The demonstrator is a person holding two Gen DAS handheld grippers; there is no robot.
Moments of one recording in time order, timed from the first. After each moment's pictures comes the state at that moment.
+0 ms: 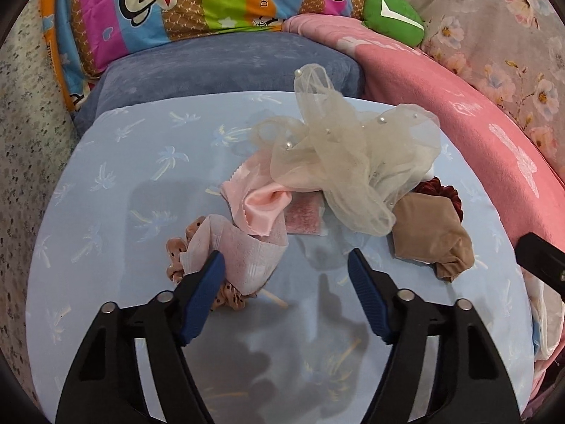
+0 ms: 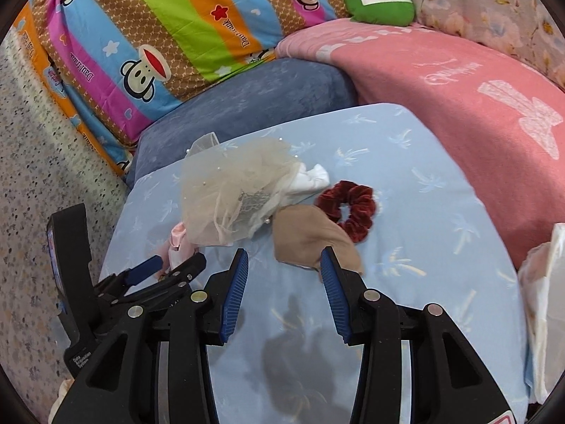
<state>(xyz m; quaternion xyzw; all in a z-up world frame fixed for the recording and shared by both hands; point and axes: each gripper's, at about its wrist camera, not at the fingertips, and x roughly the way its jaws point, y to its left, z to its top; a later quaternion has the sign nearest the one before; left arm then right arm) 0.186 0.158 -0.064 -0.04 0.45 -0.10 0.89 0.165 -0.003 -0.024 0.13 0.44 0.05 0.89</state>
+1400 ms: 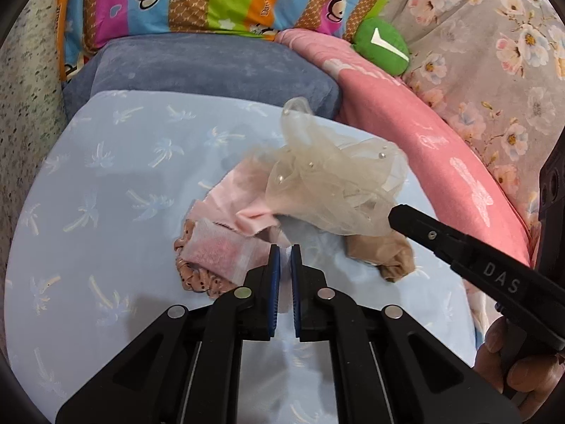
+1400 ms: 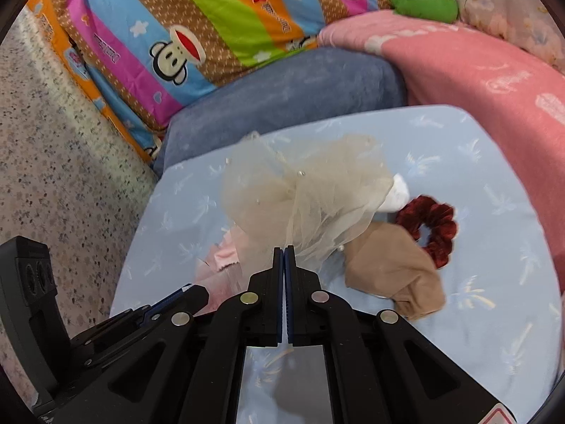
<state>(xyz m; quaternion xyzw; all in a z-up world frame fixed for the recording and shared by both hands) 0.158 0.181 -0.028 -0.13 0.43 -0.15 0.88 0.195 0.040 -0.008 0.13 0.43 0.11 0.89</state>
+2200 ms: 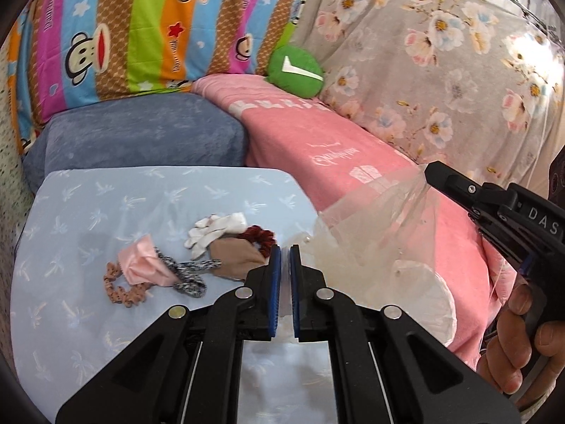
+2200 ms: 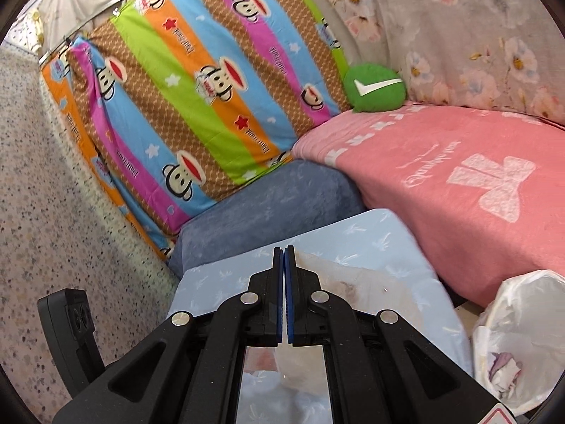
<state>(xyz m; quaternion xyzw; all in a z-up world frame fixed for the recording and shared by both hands) 0.094 0.095 0.068 -0.09 0.35 -0.26 0.90 0.062 -0.092 0.138 0.20 0.25 0.05 0.95</state>
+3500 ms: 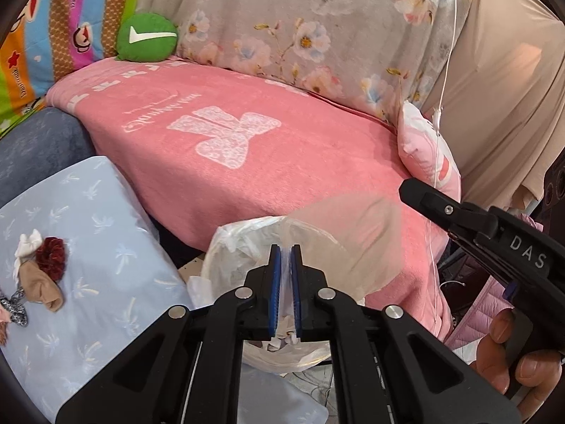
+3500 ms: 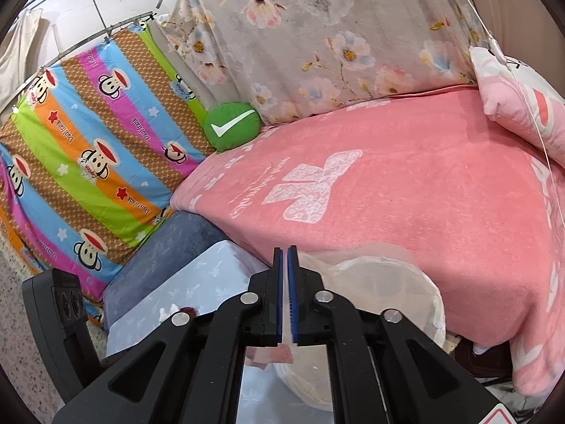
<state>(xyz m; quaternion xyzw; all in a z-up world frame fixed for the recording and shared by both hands) 0.032 -0.171 0.063 0.02 0.38 -0.44 0.81 -0.079 -0.339 0.098 0.28 0.22 -0.16 0.92</state>
